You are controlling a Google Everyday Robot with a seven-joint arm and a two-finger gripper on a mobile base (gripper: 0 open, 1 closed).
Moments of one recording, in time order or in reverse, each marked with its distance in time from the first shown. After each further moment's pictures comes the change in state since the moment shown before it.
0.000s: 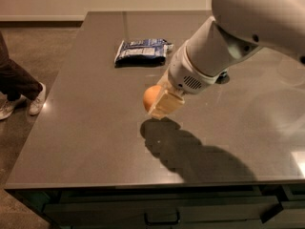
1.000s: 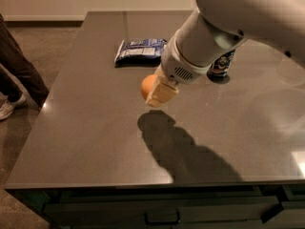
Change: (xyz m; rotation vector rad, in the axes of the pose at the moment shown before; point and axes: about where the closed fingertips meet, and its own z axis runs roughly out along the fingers) arm -0.012 -0.024 -0.005 0.101 0.048 -0.025
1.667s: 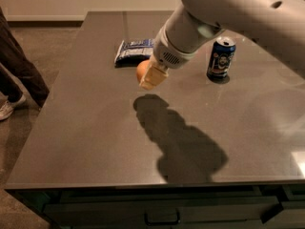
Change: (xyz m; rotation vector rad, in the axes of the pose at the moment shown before) arm -0.019 -0.055 0.025 0.073 -0.016 0.027
